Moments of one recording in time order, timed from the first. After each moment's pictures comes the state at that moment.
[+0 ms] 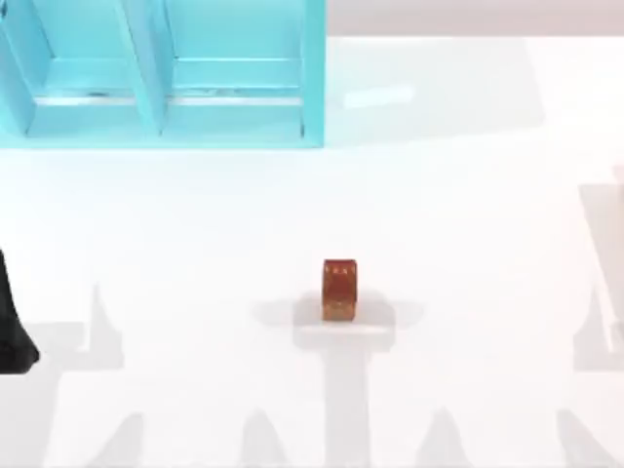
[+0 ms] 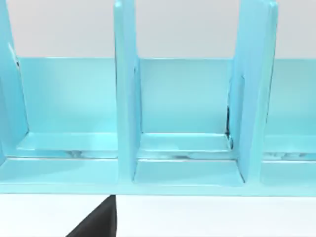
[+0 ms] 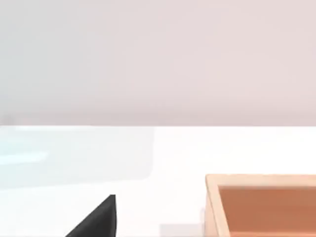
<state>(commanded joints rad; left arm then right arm) 0.00 0.00 0.00 0.00 0.00 0.00 0.00 0.00 0.00 0.00 0.00 0.00</state>
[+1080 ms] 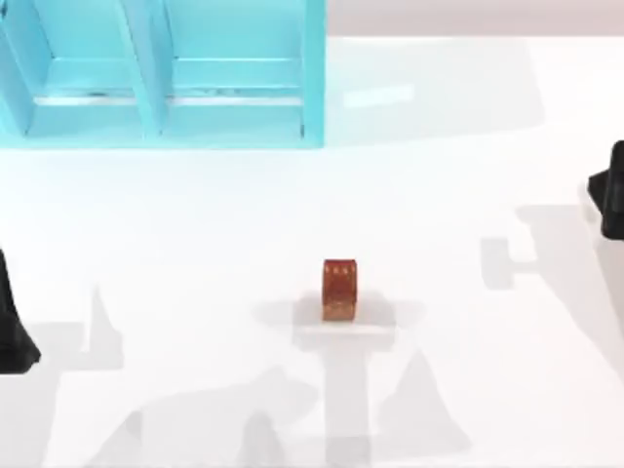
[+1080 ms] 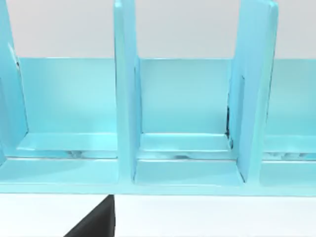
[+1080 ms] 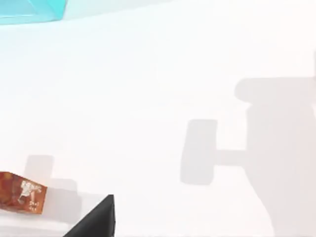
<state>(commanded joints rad) 0.00 0.00 0.00 0.00 0.00 0.00 0.29 1.00 0.87 -0.63 -0.01 0.29</state>
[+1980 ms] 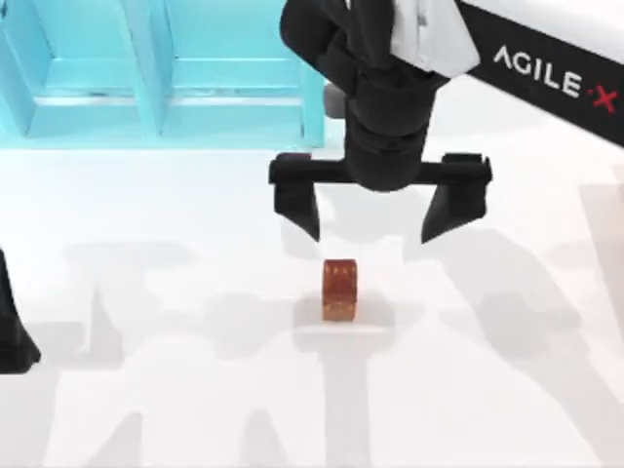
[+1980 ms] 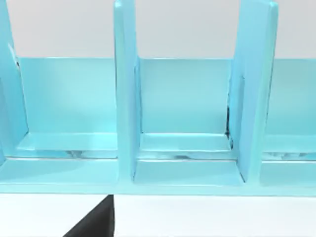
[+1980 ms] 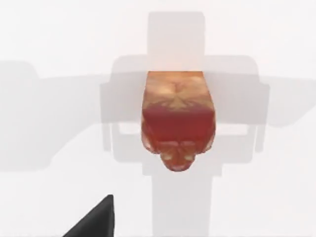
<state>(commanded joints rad) 0.00 0.00 0.00 0.00 0.00 0.00 0.69 2.20 2.03 -1.37 0.00 0.71</state>
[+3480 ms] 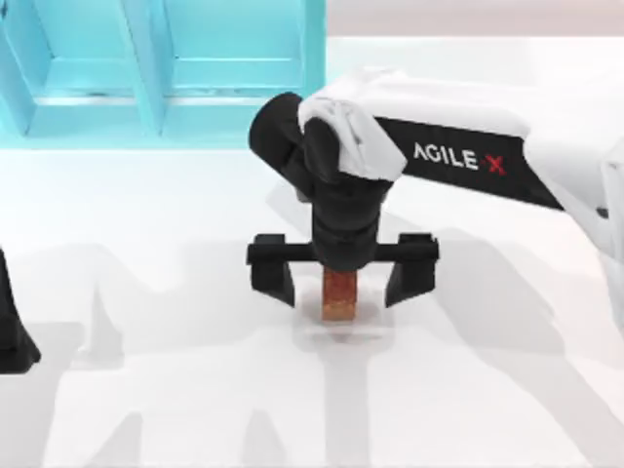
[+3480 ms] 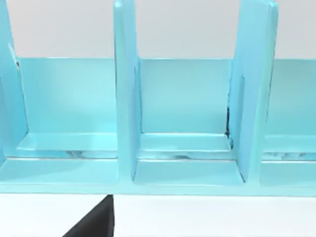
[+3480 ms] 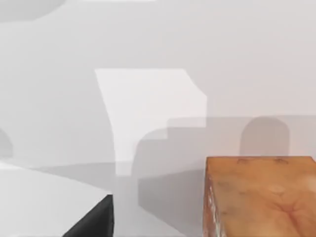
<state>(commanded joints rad) 0.00 0.00 0.00 0.00 0.00 0.00 0.74 2.35 1.84 -1.06 0.00 0.76</state>
